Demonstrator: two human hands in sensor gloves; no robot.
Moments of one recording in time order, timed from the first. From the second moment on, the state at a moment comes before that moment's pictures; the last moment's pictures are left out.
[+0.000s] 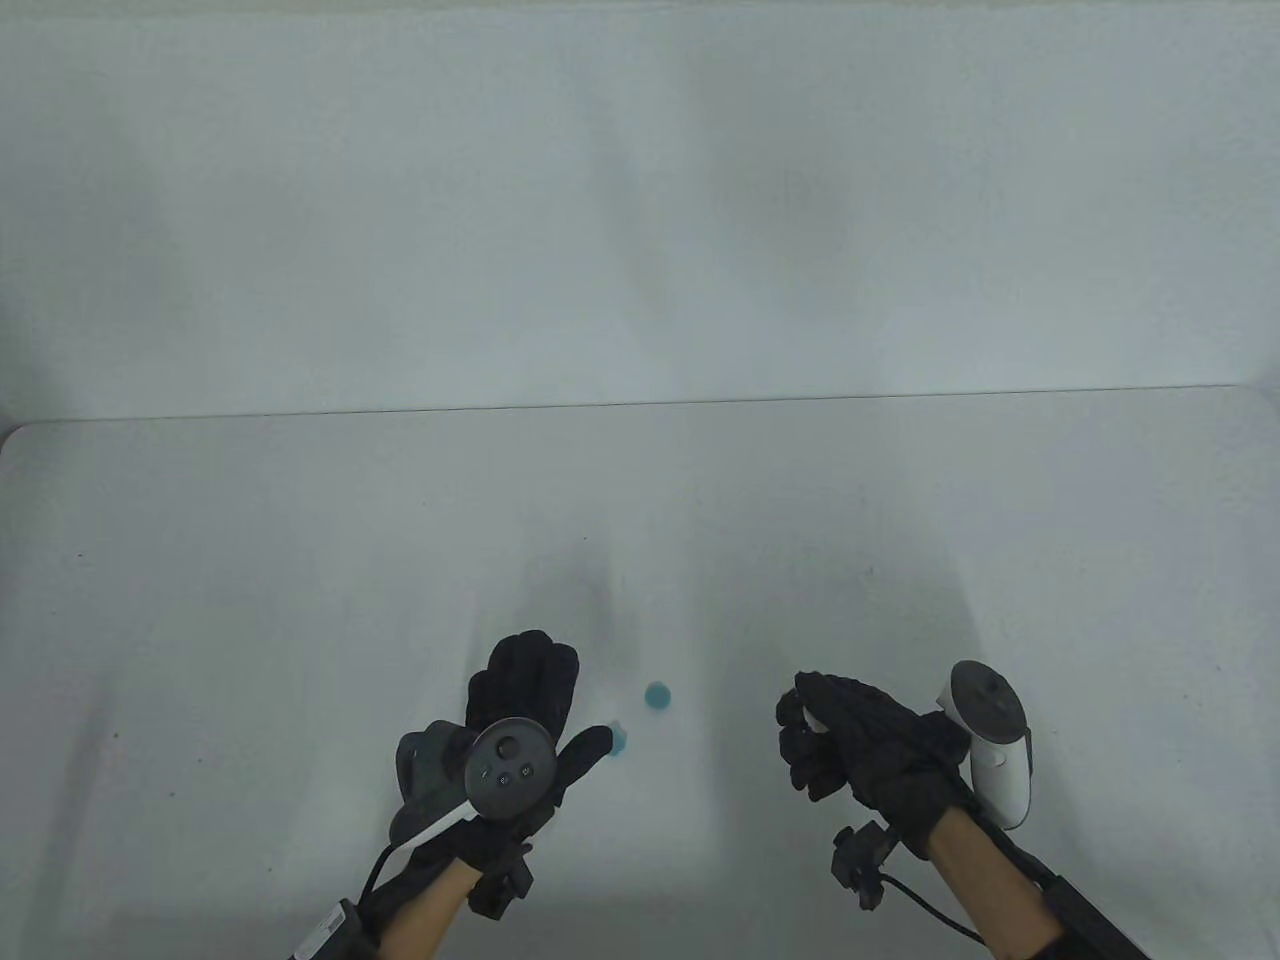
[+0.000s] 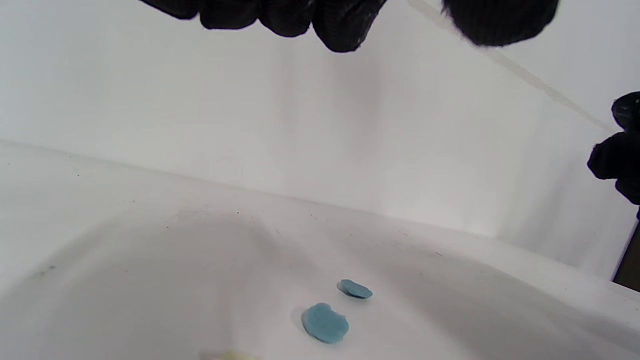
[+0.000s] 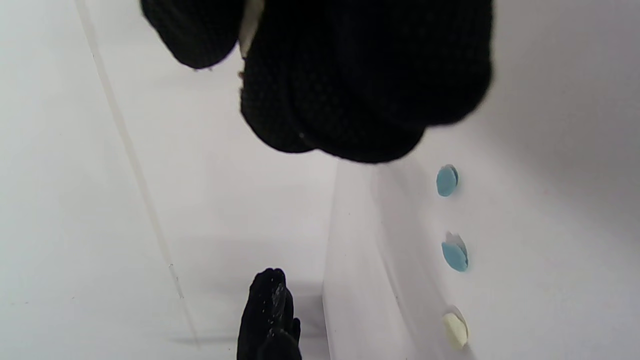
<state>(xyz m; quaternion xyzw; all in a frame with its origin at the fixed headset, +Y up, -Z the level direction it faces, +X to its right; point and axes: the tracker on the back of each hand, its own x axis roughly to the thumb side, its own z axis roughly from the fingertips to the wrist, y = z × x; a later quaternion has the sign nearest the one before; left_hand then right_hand) -0.157 -0.671 -0.313 0.03 -0.21 0.13 0.97 0.196 -0.713 -0.329 0.04 0.13 0.71 0.69</state>
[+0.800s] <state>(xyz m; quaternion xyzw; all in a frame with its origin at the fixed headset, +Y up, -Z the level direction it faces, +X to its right) -0.157 -0.672 -0.313 0.03 -0.21 0.13 0.97 0.191 -0.710 -0.331 0.08 0.15 0.68 0.71</state>
